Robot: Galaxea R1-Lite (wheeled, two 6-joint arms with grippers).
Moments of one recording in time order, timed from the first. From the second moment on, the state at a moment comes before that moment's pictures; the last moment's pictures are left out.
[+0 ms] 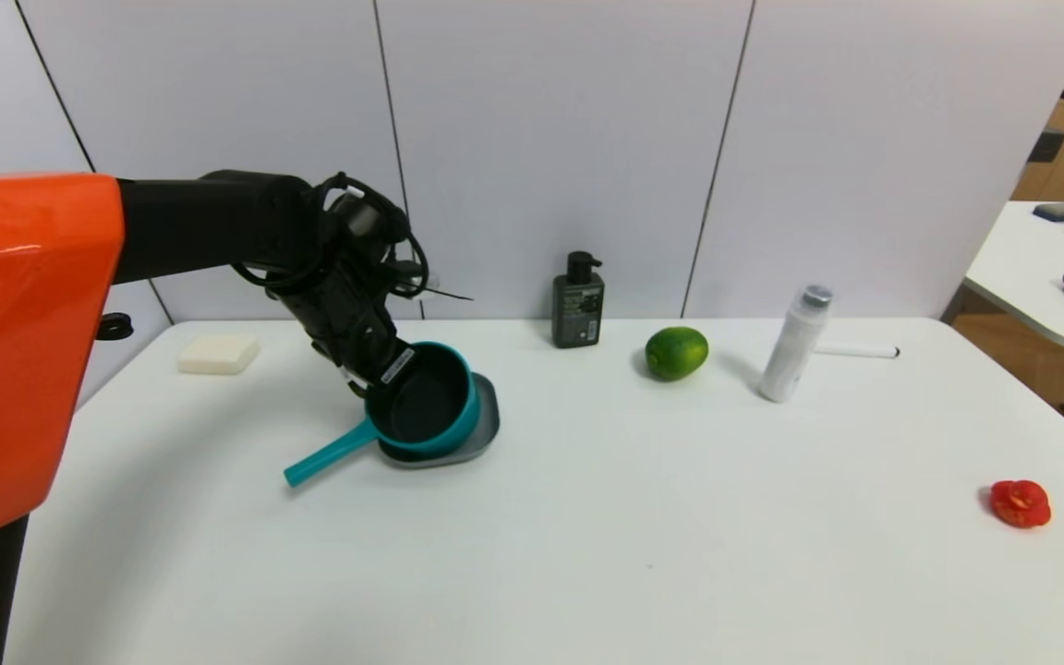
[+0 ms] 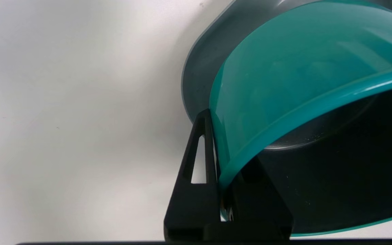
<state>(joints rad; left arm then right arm) -0.34 2.18 -1.98 0.86 0.00 0.25 0.00 0.00 0.00 0.00 -0.01 0.04</state>
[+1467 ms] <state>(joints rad) -0.33 1.94 -1.91 0.59 0.02 0.17 0.00 0.00 0.00 0.00 -0.02 0.04</state>
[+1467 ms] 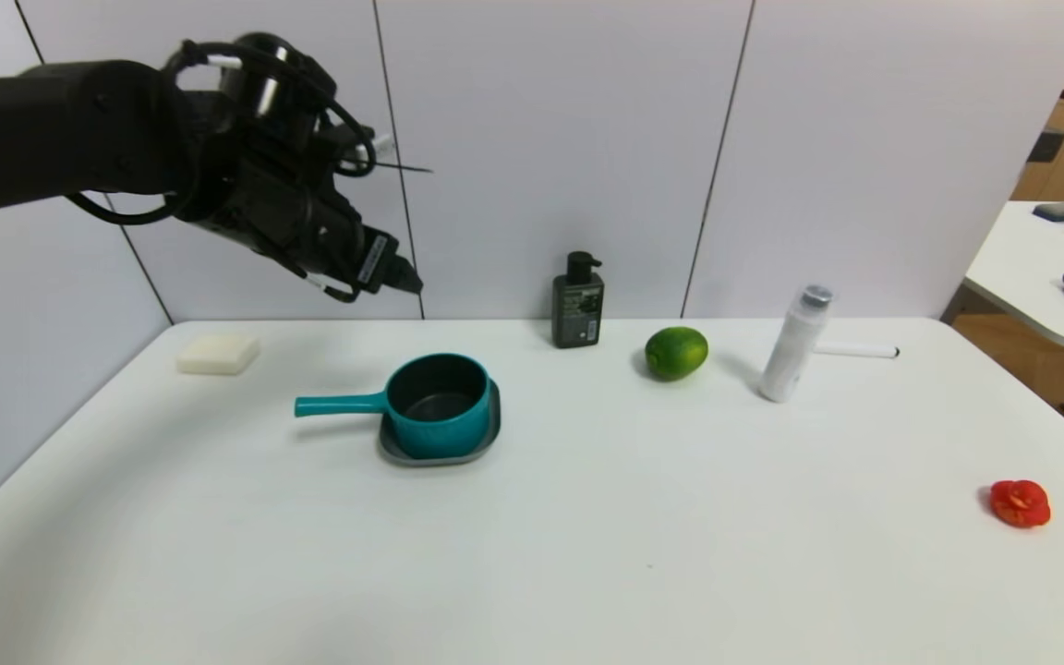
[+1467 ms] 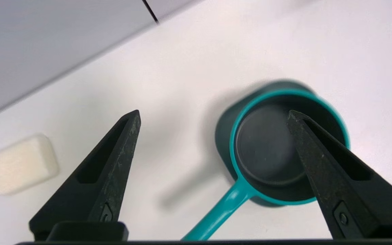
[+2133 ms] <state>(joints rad) -0.29 1.41 -1.33 -0.15 0.02 0.16 0.00 0.00 0.00 0.00 -0.02 0.04</state>
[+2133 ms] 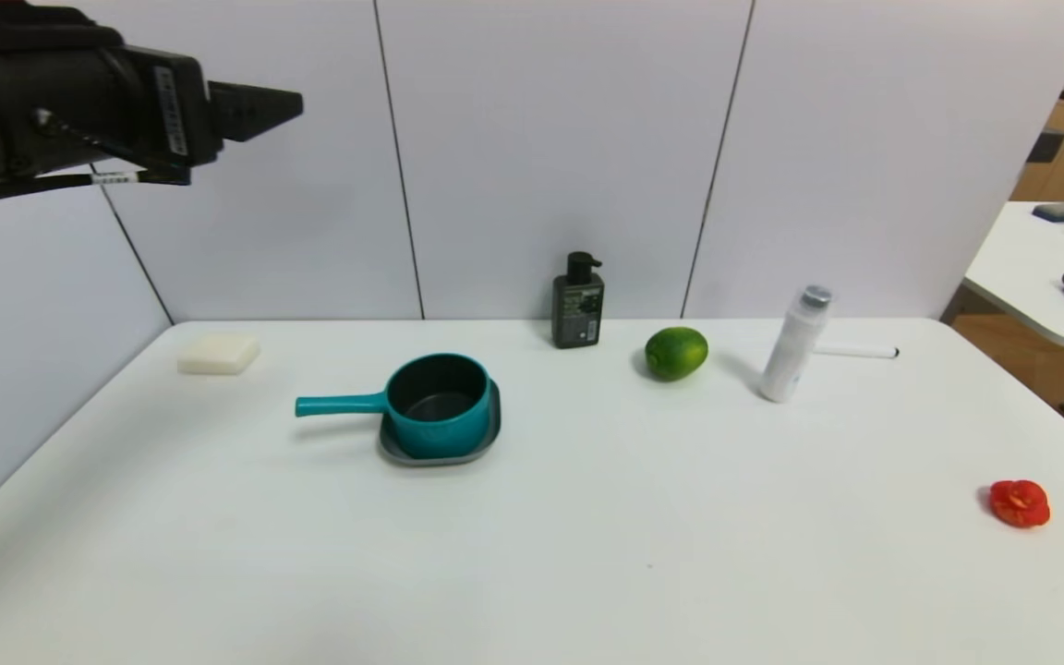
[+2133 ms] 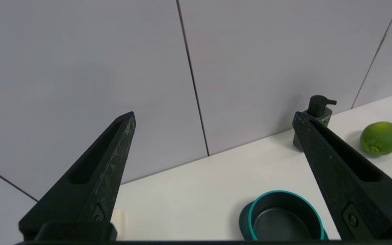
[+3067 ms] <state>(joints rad) -0.12 0.62 -0.46 -0.87 0.12 0.23 0.00 0.00 0.00 0.00 -0.02 0.04</state>
